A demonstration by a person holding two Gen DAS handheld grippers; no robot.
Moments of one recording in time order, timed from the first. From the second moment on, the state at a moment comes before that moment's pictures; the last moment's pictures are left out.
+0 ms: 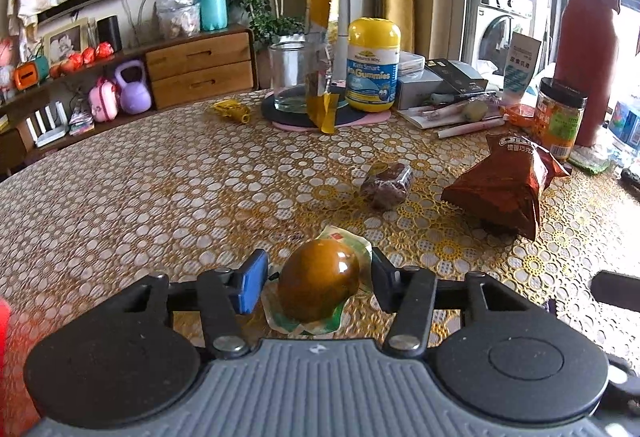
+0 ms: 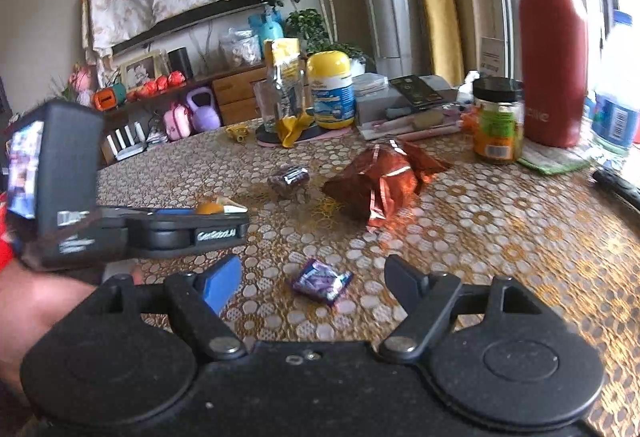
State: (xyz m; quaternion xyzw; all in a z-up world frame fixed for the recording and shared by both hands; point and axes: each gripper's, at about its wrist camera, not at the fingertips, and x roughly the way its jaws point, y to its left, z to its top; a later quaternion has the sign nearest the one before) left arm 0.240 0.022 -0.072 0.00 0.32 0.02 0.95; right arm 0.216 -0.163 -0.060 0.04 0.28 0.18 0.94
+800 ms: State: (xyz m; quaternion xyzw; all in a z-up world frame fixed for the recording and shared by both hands) left arm 0.173 0.034 -0.037 -0.02 0.30 0.04 0.95; right arm 0.218 -0.148 -0.078 0.00 0.30 0.15 0.94
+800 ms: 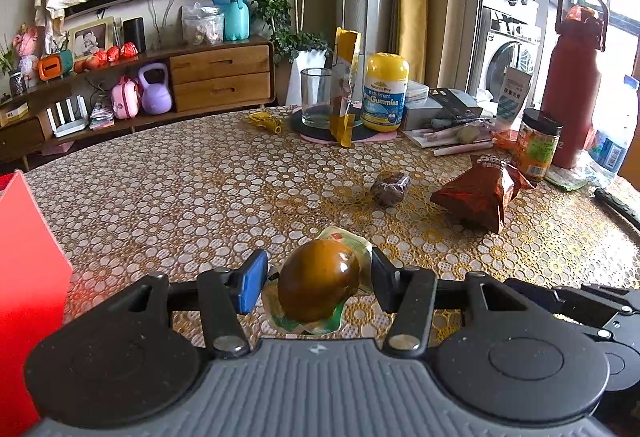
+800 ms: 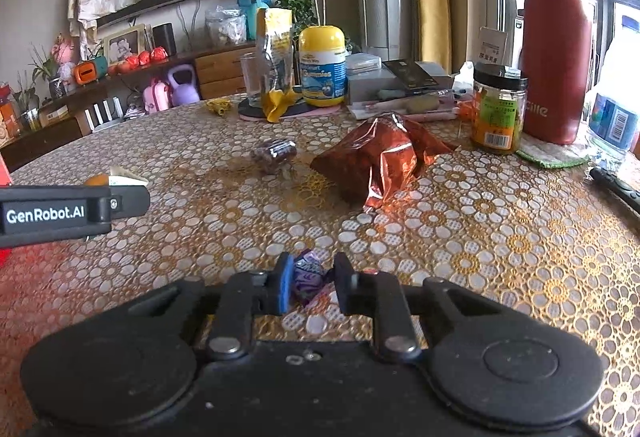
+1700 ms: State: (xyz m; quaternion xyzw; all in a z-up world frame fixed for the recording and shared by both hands) left arm 0.042 0.051 -0.015 -0.05 0.29 0.05 0.96; right arm 0.111 -0.155 -0.043 0.03 0.28 0.15 0.95
